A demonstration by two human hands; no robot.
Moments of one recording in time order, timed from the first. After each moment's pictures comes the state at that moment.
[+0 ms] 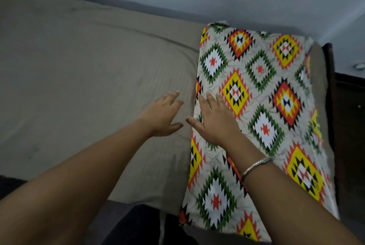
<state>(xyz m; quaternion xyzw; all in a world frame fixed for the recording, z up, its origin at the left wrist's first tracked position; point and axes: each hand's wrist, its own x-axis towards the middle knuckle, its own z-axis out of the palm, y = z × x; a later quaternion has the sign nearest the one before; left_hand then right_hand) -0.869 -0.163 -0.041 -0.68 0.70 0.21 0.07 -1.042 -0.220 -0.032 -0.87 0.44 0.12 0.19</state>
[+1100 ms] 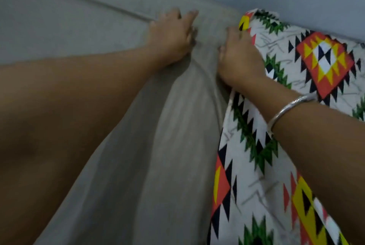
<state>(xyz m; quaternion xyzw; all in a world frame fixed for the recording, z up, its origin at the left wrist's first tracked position) -0.697 -0.570 -0.325 -0.80 0.59 0.03 -0.13 -0.859 -0.603 -0.310 -0.87 0.49 -0.07 0.08</state>
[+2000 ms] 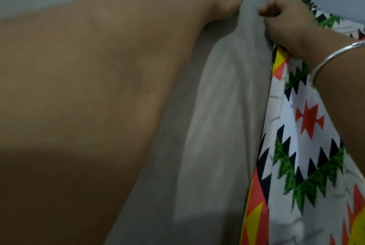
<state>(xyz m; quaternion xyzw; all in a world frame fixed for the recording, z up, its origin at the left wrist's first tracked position) -0.683 -0.674 -0.341 -0.77 0.63 0.11 -0.02 -0.842 -0.715 -0.337 -0.82 0.51 -0.10 0.25</state>
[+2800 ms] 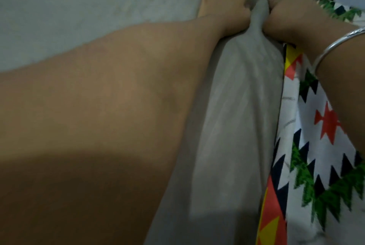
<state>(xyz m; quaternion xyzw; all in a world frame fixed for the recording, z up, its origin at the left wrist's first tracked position) -0.697 -0.665 -0.365 -0.80 0.60 -0.01 -0.07 -0.824 -0.736 -0.349 -0.92 0.39 0.05 0.01</state>
